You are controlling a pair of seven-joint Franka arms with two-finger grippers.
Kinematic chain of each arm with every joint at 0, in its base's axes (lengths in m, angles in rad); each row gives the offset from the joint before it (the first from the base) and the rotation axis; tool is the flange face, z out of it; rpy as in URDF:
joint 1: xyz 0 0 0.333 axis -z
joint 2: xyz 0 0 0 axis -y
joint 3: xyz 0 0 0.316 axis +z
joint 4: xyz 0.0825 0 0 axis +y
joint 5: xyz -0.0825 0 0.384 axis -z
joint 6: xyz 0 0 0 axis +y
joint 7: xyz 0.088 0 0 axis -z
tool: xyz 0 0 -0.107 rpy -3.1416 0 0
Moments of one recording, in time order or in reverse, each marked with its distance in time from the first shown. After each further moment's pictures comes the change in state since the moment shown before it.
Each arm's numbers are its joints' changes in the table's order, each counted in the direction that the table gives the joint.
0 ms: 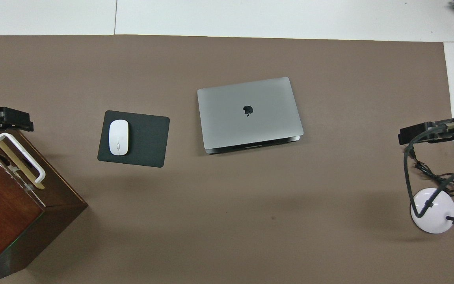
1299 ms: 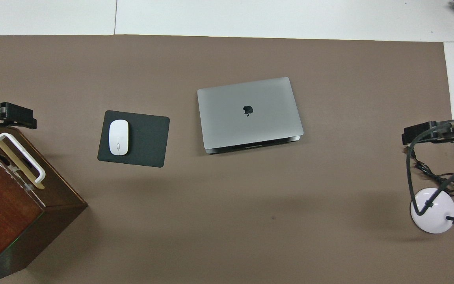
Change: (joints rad) left arm 0.007 -0.002 -0.026 -0.083 0.000 0.090 0.003; right arm 0.001 0.007 -0.008 0.009 0.000 0.000 0.033
